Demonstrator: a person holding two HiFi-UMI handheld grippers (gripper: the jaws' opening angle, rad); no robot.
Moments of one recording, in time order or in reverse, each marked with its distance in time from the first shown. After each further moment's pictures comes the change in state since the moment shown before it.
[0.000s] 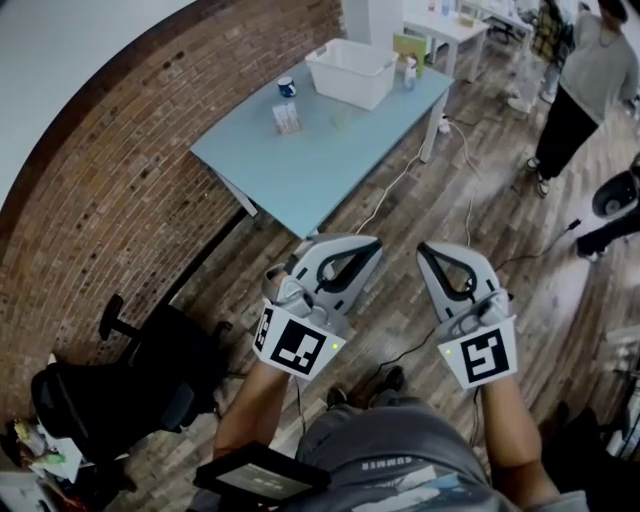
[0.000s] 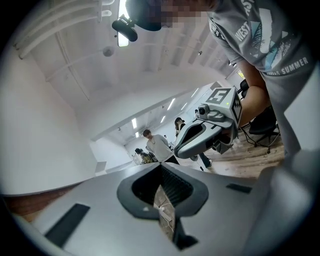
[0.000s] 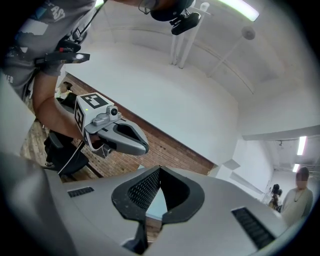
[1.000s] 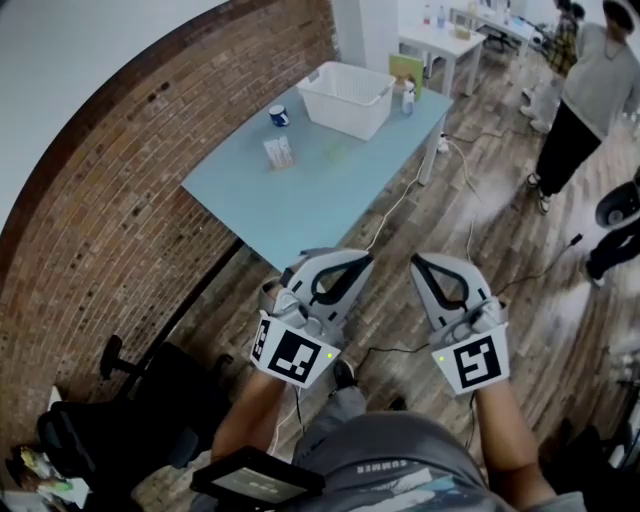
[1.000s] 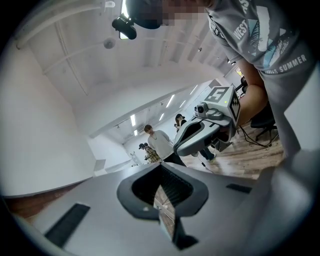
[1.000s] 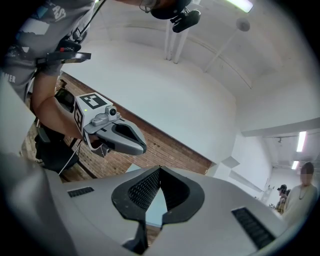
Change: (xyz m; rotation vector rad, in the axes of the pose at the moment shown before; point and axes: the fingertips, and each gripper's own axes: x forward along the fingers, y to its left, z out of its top) left arm 0.071 0.079 -0.063 -0.010 0.001 -0.024; right arm 0.093 -0.075 -0.036 0.003 0.006 -0.009
